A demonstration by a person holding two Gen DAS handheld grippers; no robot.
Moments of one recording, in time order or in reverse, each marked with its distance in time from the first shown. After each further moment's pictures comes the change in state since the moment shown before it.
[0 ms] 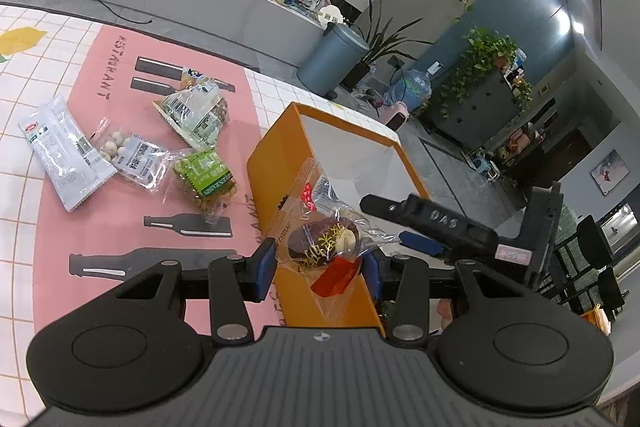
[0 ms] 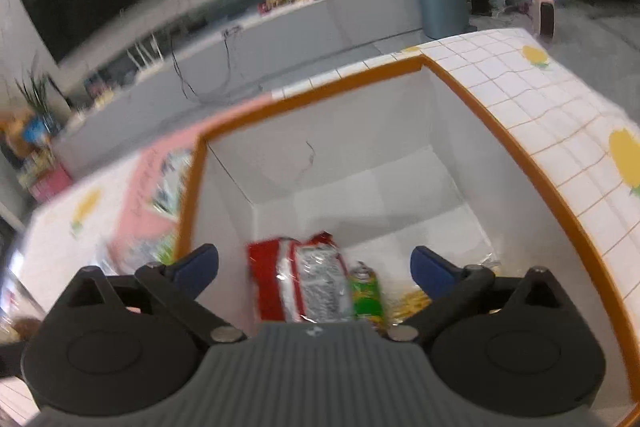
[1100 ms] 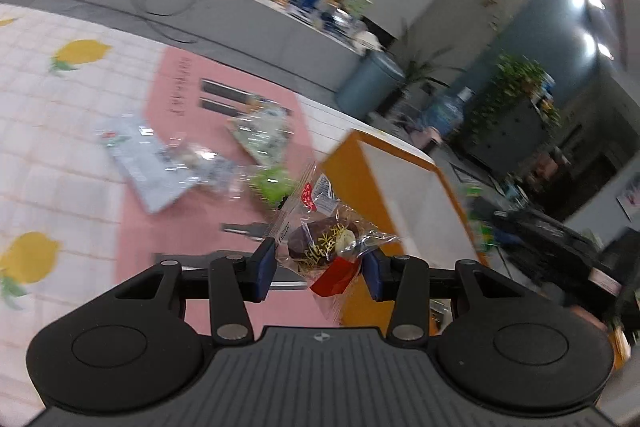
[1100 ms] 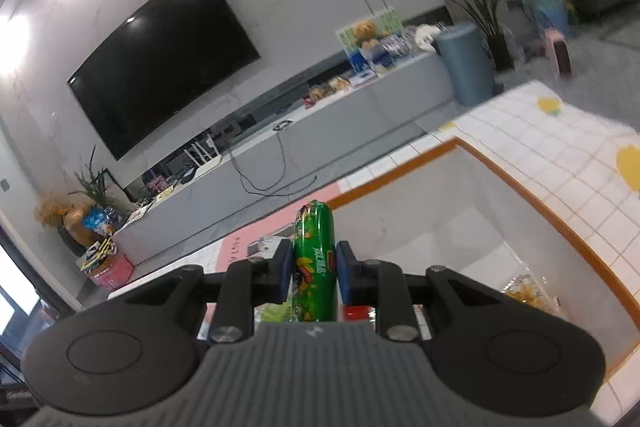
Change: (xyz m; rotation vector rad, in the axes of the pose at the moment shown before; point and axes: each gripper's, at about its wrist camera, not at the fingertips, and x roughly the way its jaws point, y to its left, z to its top) left arm -0.044 0.028 -0.006 -0.028 -0.061 0.081; right arm -0.062 0.020 -0.017 0.072 -0.239 0.152
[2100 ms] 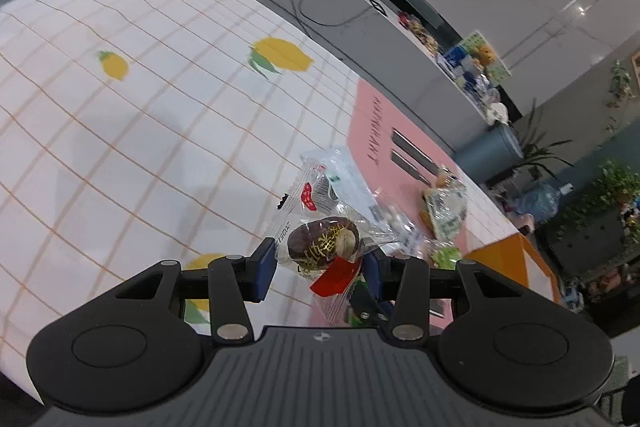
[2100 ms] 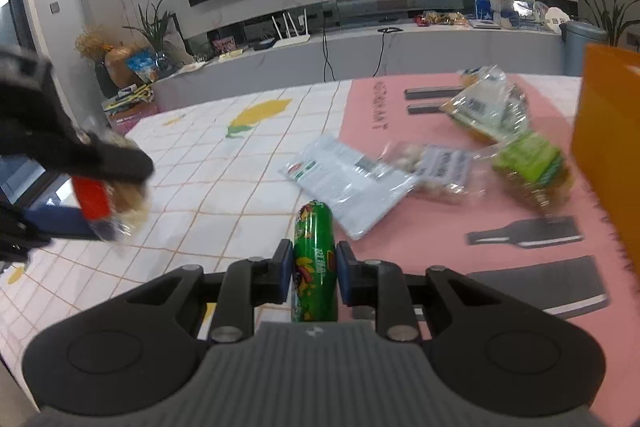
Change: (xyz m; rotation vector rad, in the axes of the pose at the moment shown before) left arm -0.052 0.147 0.021 -0.349 -0.083 0.259; right arm 0.118 0.179 -0.194 -0.414 0.191 0.107
